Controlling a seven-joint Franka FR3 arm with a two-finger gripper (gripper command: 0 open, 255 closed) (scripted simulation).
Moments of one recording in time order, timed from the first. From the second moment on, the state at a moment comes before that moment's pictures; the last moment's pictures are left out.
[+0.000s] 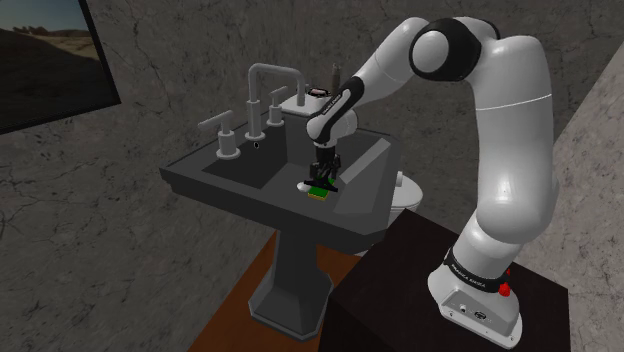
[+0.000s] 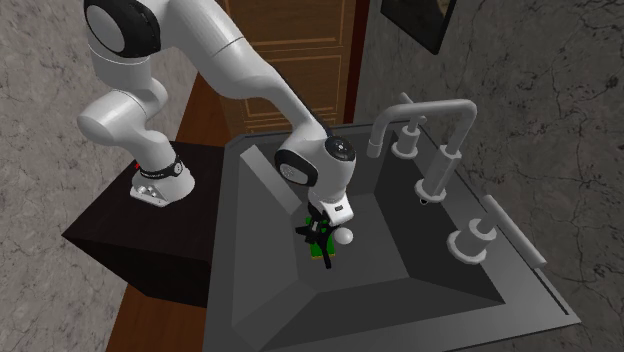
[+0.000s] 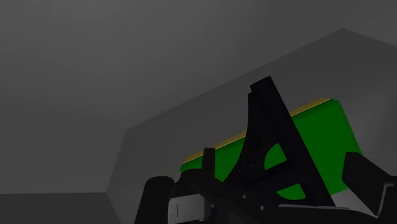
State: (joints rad) arm -0.09 0.49 -0.11 -2.02 0.04 2.35 -0.10
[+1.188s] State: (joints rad) arm -0.08 0.45 -0.11 -2.02 0.03 2.32 -0.10
